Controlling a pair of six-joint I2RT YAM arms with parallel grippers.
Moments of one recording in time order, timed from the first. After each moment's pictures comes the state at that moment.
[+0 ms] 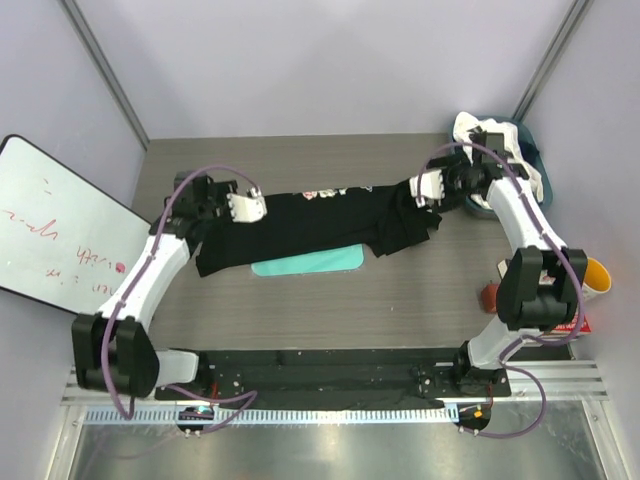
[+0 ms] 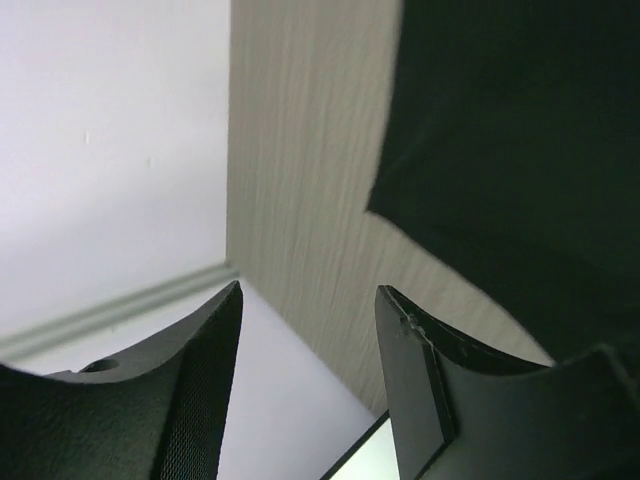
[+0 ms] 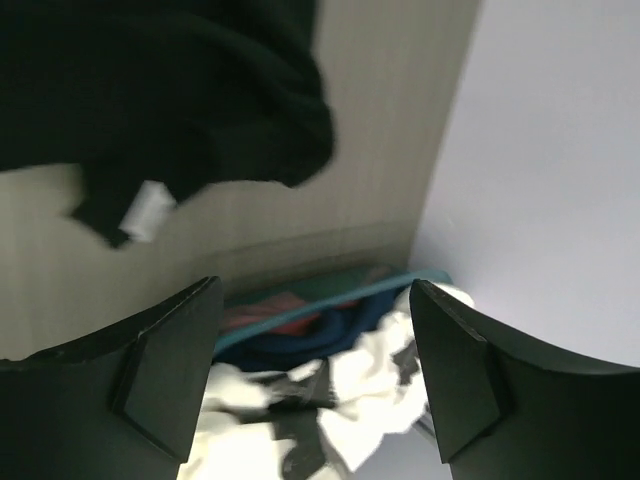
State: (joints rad) left arm -0.13 1.33 1.02 -0.30 0.12 1.32; right arm -0.06 1.68 1.42 -0.62 -0.49 -1.79
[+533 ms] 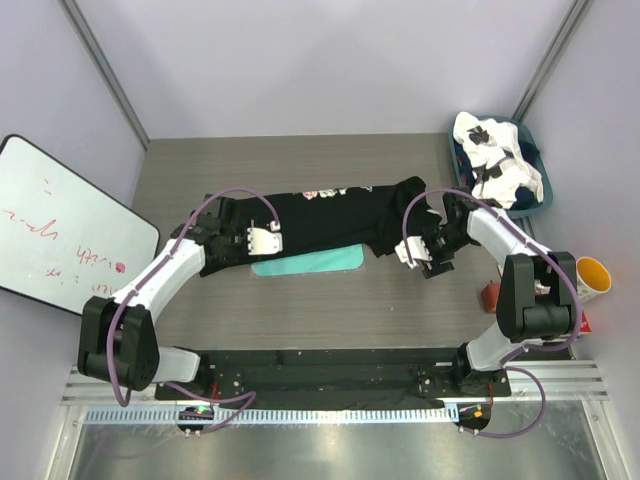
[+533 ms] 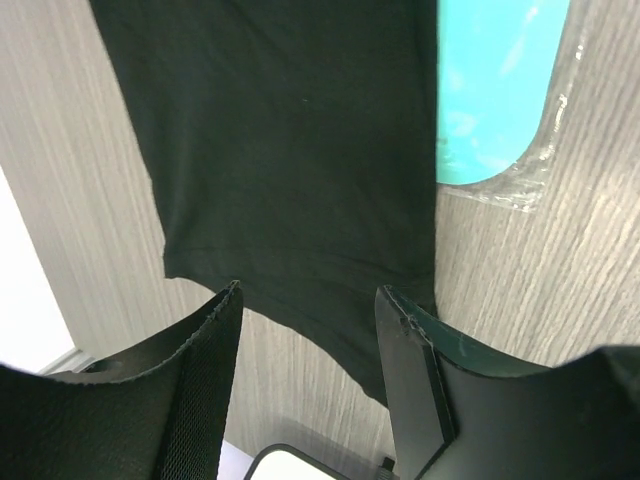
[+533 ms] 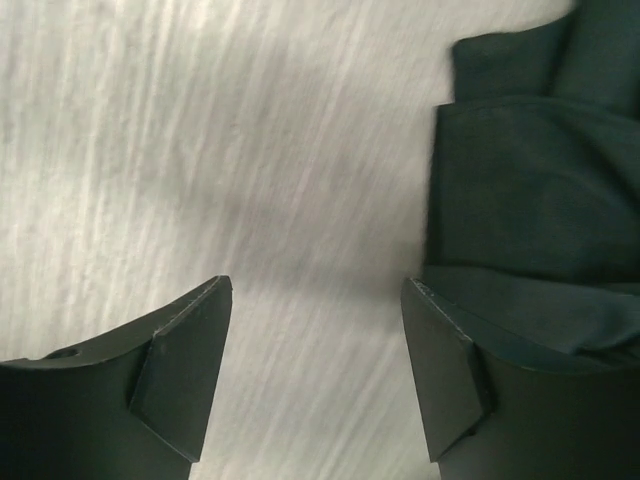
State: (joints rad) left arm -0.26 1.35 0.90 -0.52 0.18 1.30; right arm 0.05 1.58 1.04 -0.94 -0.51 -1.95
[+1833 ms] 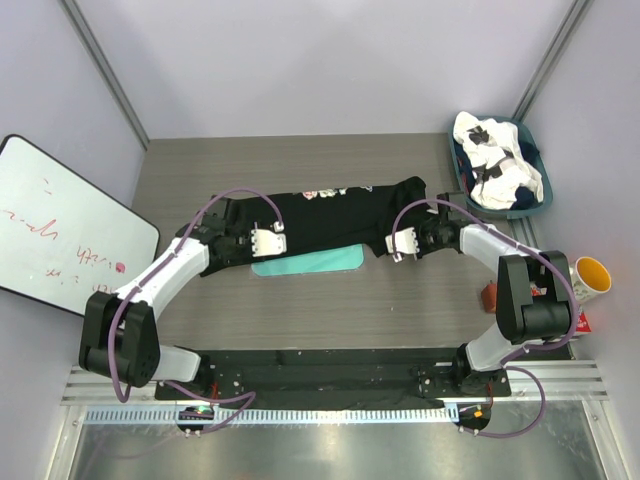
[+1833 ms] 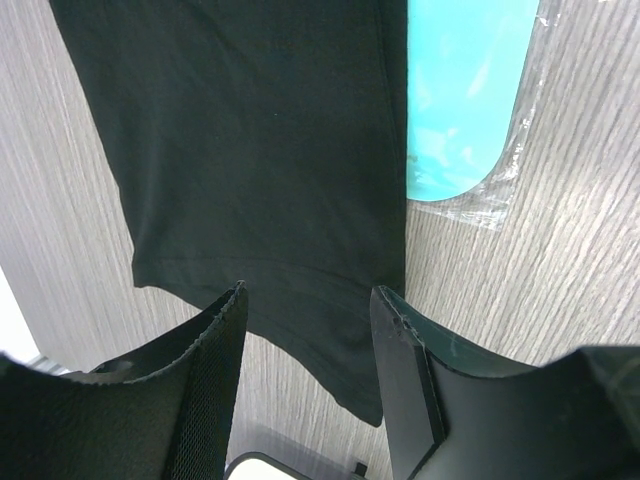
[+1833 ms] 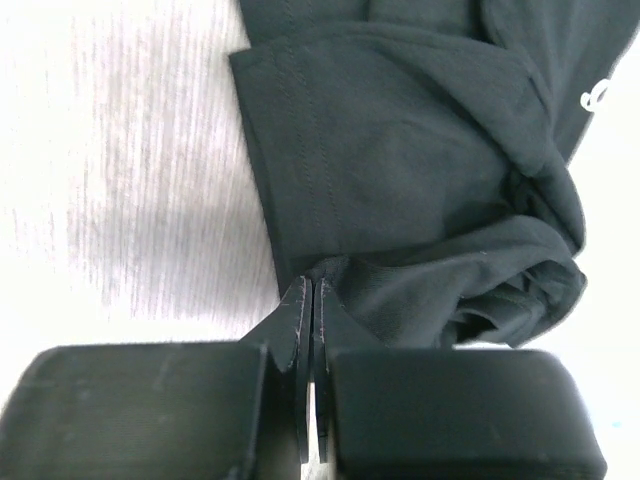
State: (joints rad) left arm -0.29 1.37 0.90 -0.53 0.16 1.23; right arm 0.09 1.57 0.85 -0.33 -0.46 -1.76
